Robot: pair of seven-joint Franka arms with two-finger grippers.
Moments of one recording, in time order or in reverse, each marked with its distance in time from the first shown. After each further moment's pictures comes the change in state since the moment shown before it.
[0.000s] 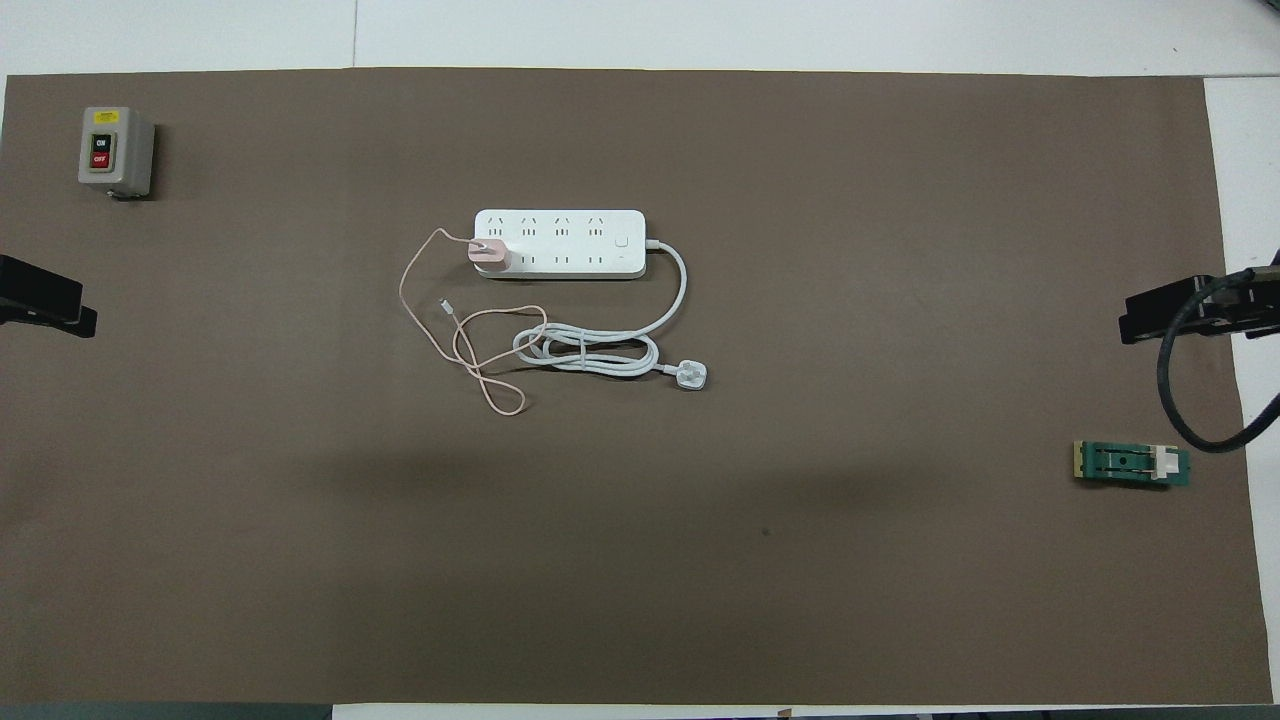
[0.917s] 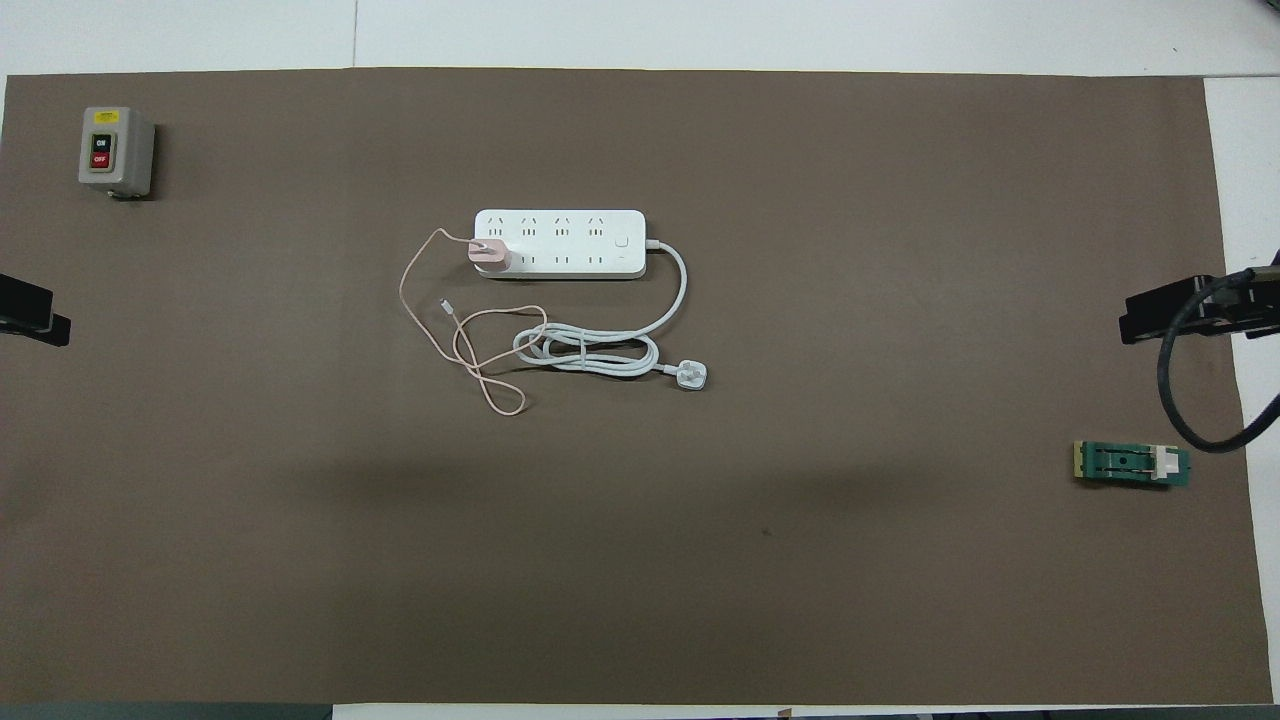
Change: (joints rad) left arm 0.040 -0.012 -0.009 -0.025 -0.006 -0.005 0.012; right arm 0.000 0.000 0.000 0.000 0.000 0.000 0.000
